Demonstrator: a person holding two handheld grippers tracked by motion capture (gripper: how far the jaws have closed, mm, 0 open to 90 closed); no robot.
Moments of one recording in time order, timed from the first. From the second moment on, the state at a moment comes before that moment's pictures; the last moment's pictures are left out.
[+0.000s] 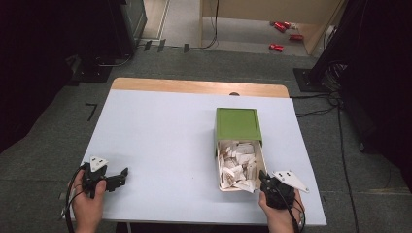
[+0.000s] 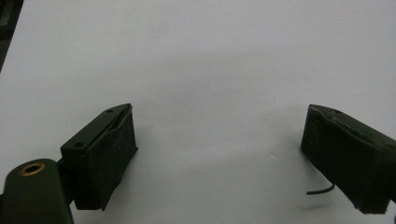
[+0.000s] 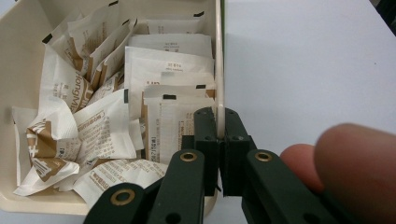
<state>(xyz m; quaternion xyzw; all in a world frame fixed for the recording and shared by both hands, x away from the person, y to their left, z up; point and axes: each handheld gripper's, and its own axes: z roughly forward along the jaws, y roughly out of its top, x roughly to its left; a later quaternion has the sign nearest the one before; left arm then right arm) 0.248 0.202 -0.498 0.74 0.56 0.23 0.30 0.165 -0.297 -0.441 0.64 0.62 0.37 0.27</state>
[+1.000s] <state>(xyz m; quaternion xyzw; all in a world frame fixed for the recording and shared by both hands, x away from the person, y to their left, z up) 0.248 0.202 -0.498 0.74 0.56 0.23 0.30 0.173 -0.308 -0.405 0.65 0.59 0.44 0.21</state>
